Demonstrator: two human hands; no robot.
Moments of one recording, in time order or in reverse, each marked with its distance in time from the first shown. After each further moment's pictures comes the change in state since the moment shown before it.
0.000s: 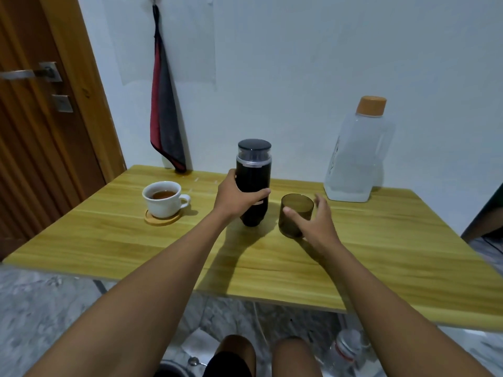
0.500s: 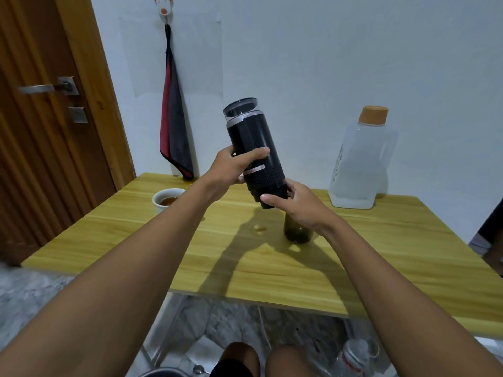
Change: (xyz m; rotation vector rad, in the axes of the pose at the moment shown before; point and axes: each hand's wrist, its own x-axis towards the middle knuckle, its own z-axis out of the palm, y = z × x) left_hand 0.012 0.082 -0.048 -0.269 -0.182 -0.043; right_hand -0.010 -0.107 -0.001 0.127 -0.470 -0.276
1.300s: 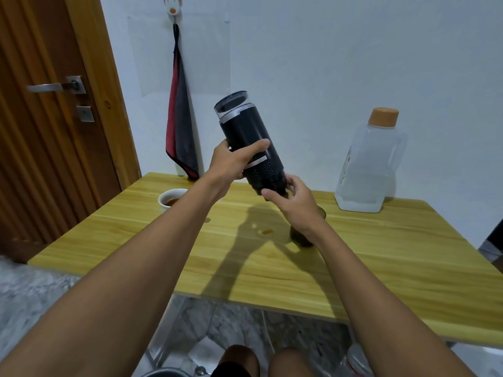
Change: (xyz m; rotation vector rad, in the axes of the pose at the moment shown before) left_hand 0.004 0.008 -0.007 -0.042 0.170 0.012; right_hand 0.015 0.004 0.032 0.114 0.301 -0.021
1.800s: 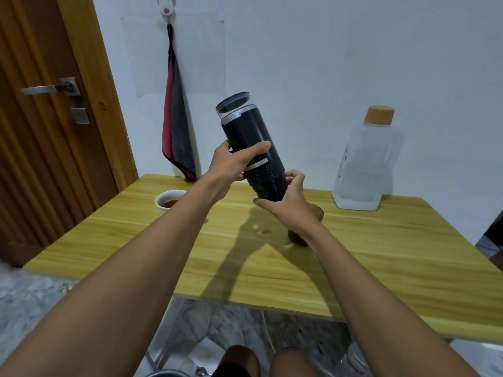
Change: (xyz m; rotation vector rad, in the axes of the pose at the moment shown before) left_hand -0.005 0.003 0.005 0.031 -0.038 -0.019; right_hand -0.001 -0.005 0.006 -0.131 -0.023 0.036
